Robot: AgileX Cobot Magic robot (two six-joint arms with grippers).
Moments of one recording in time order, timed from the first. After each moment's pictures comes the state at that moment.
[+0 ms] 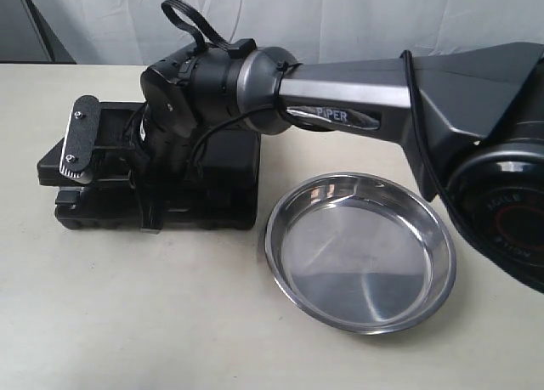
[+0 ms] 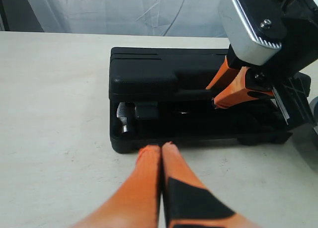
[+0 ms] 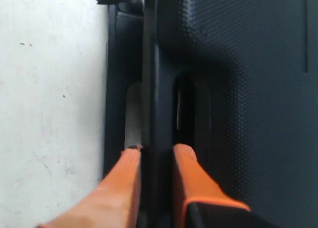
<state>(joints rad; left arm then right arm) -0.04 0.01 -0.01 -0.18 0.35 0.04 0.90 2.22 -1.78 0.01 0.66 -0.78</state>
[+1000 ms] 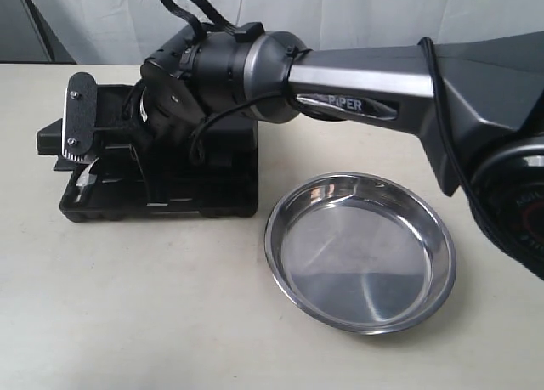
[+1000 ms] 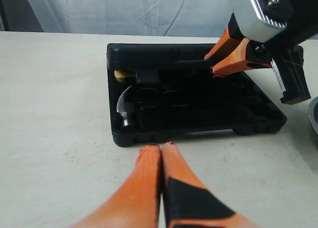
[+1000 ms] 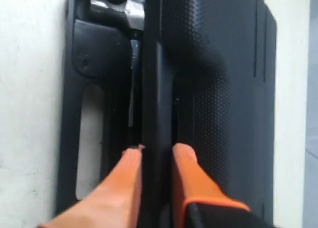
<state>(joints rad) -0.04 0.01 -0.01 -0.18 0.35 0.04 0.90 2.19 -1.78 -0.17 0.58 -0.74</state>
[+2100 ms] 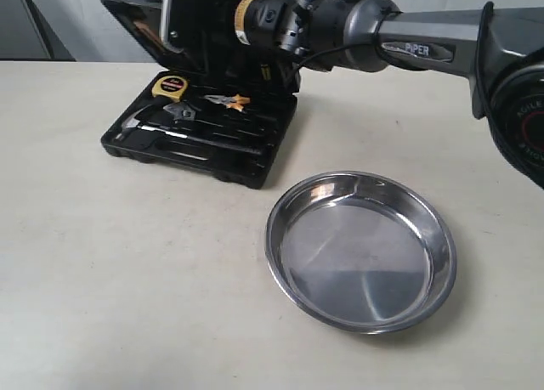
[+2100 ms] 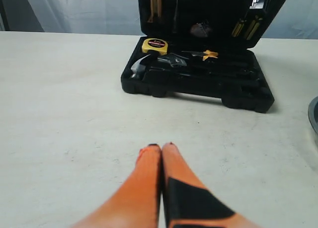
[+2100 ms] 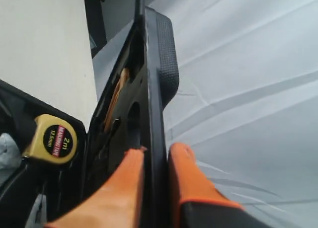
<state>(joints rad) -0.04 0.01 -0.01 -0.18 0.35 0.04 0.57 2.25 -1.79 -0.84 -0.20 -0.23</state>
